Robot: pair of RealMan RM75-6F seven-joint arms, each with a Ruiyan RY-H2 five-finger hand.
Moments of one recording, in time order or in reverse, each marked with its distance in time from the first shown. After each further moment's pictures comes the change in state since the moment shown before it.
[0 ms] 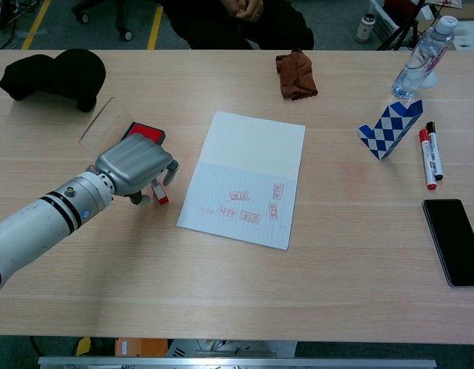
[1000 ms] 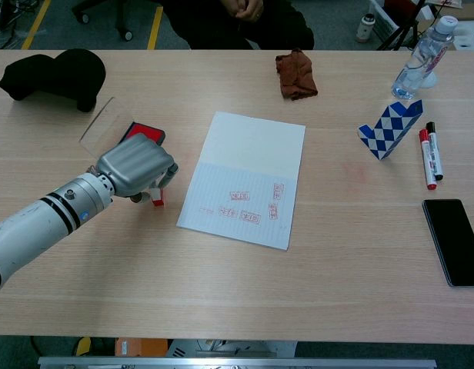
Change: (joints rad) left arm 0.022 -0.020 0.005 0.096 0.130 -0.018 -0.061; right arm -0.011 0.006 0.002 -0.013 0.002 0.010 -0.012
